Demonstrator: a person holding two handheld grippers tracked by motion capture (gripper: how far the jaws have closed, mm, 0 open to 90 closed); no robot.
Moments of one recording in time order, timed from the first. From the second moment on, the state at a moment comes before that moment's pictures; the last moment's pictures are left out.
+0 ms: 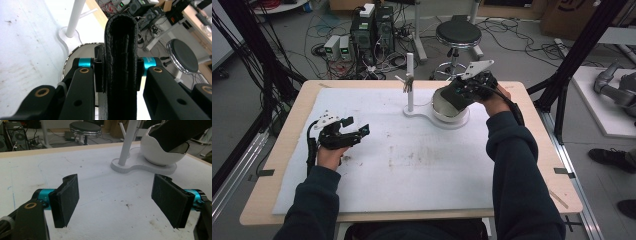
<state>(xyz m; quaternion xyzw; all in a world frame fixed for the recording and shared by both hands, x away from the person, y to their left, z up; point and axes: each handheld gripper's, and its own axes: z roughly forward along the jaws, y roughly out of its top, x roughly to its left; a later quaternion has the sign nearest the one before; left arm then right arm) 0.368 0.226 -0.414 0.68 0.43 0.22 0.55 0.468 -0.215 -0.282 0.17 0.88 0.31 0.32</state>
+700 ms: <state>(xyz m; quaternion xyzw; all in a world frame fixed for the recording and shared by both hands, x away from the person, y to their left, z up) 0.367 0.227 -0.414 0.68 0.43 0.22 0.55 0.466 -0.180 -0.314 0.19 0.89 0.33 0.25</state>
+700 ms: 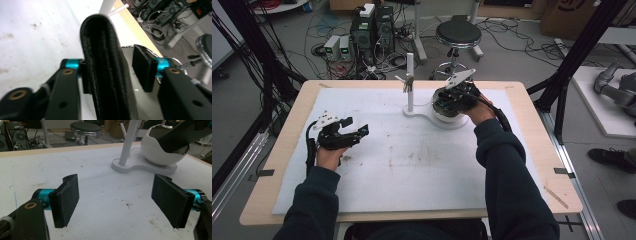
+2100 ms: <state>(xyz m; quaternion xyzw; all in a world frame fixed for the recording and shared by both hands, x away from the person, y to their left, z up) 0.366 0.227 -0.413 0.68 0.43 0.22 0.55 0.432 -0.186 -0.321 0.10 0.89 0.39 0.21</state>
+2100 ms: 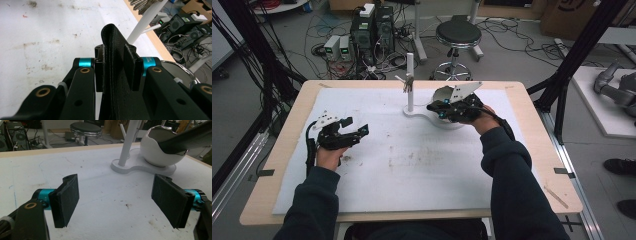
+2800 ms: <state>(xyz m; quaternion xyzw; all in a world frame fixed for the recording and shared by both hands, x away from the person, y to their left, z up) 0.366 0.229 -0.413 0.67 0.43 0.22 0.56 0.438 -0.190 -0.330 0.18 0.88 0.39 0.18</state>
